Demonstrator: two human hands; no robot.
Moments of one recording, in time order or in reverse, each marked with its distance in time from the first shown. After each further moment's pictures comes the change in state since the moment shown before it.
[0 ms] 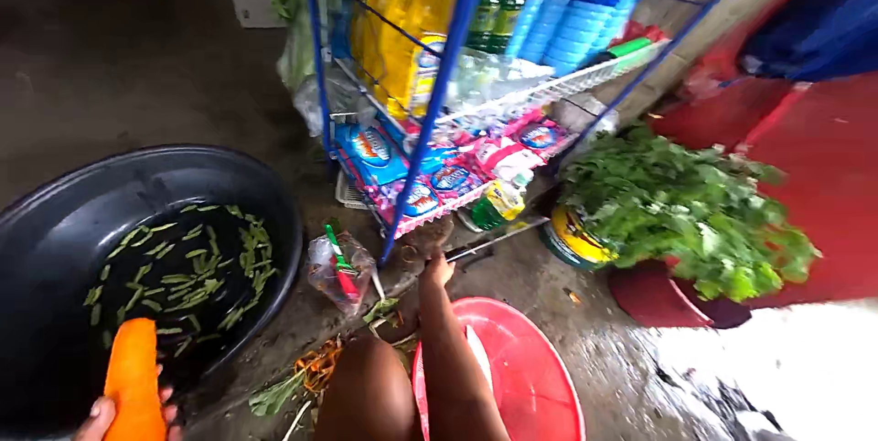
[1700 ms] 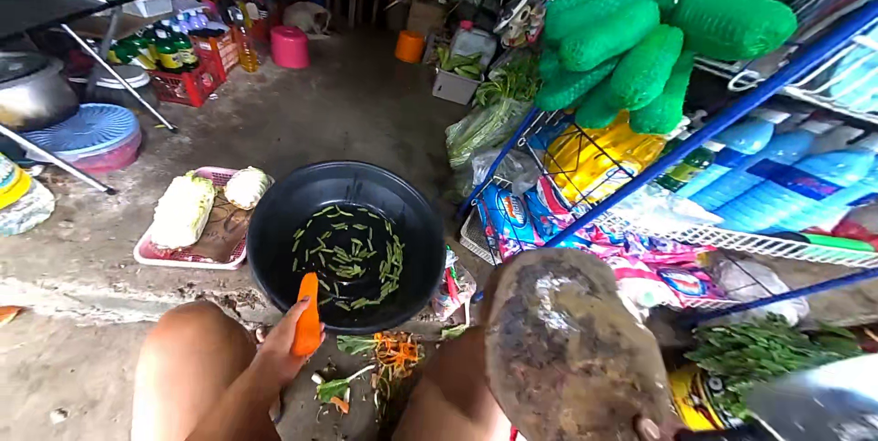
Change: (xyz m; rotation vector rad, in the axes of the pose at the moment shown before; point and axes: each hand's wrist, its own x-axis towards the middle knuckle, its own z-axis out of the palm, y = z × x) left_hand -0.092 -0.034 -0.055 -0.321 0.528 -0.164; right_hand -0.289 -0.222 -0.231 0.110 -1.016 -0.341
